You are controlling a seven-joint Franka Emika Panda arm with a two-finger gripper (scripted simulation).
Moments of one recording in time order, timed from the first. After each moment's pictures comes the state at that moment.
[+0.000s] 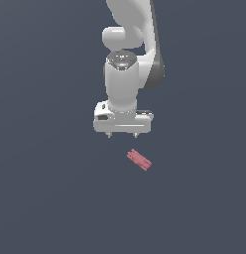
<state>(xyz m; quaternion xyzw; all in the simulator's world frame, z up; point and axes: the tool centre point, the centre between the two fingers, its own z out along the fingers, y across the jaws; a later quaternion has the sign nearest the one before) 0.014 -0.002 0.189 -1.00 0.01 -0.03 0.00</state>
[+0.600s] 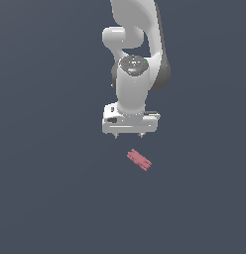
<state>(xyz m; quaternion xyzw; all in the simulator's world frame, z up) 0.005 0.023 0.176 -1.00 -0.02 -0.01 0.00</state>
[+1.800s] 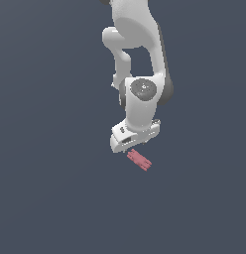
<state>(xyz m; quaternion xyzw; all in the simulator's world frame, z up) 0.025 0.049 0.126 -0.98 -0.22 0.00 -0.01</state>
